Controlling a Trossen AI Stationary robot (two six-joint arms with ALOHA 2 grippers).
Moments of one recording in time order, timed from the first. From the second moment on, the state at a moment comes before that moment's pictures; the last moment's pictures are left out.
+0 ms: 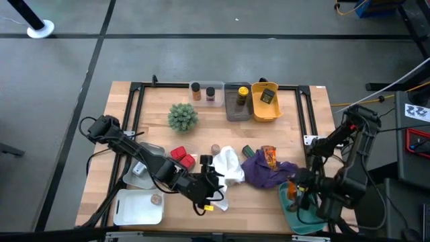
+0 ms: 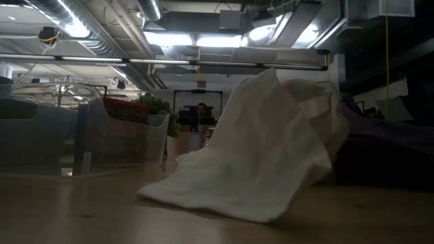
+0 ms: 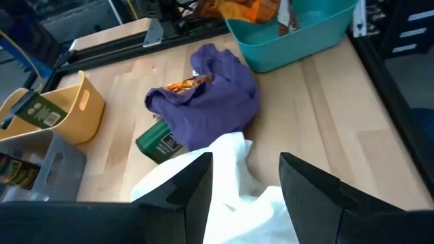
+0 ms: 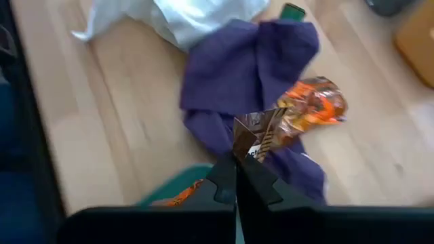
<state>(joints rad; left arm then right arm) -0.53 1.79 1.53 -0.46 -0.58 -0.13 1.12 1.40 1.26 -1.38 0.55 1.52</state>
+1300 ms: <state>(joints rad) -0.33 1.79 1.53 -0.55 -0.58 -0.29 1.16 1.51 1.26 -1.45 0.25 1.57</state>
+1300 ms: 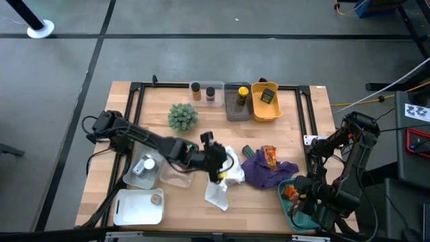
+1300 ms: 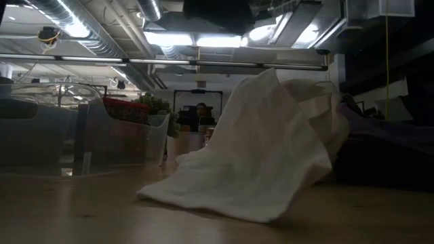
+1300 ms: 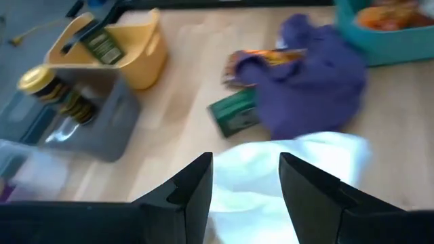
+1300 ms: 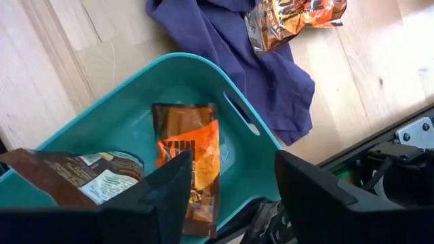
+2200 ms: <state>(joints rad) -0.05 1.83 1.53 -0.83 -0.29 -0.76 1.16 1.51 1.26 -1.43 0.25 1.57</state>
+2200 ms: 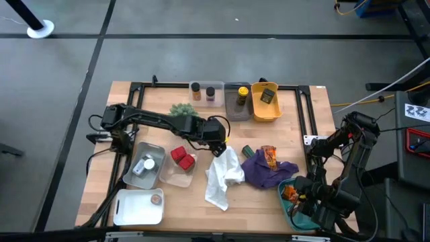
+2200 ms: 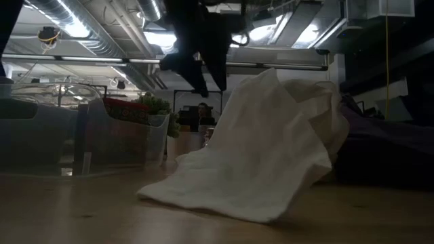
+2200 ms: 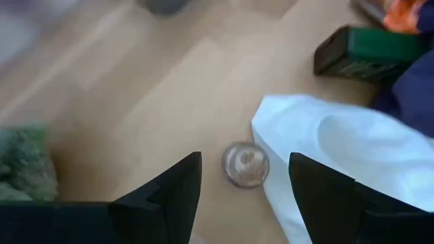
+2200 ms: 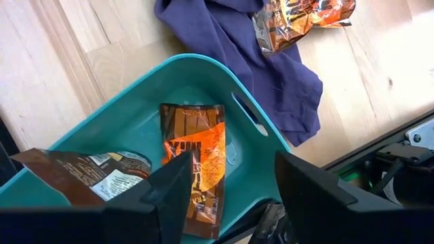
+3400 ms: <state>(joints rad) -0.05 2.02 1.52 -0.78 -0.18 -0.75 1.16 1.51 1.25 -1.37 0.34 1.57</state>
